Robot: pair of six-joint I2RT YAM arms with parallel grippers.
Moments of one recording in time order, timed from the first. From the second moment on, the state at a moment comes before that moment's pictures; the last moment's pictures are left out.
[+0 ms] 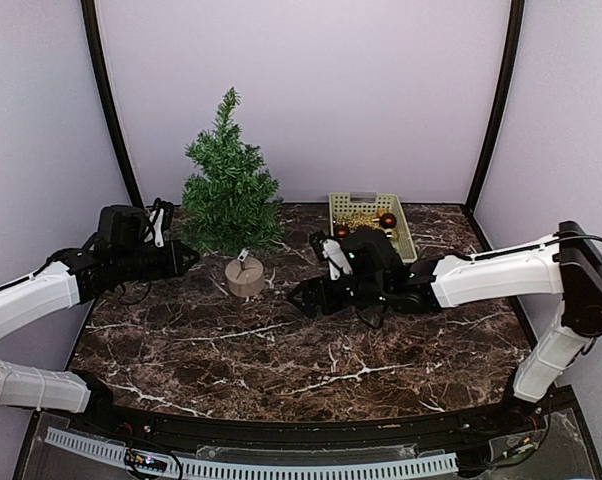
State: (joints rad) left arm -0.42 1.07 0.74 -0.21 0.16 -0.46; right arm 1.00 1.60 1.01 0.05 -0.02 0.41
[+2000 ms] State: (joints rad) left arm -0.28 1.02 0.94 -0.44 0.13 -0.28; right arm 1.00 1.47 1.14 -0.08 0.03 0.25
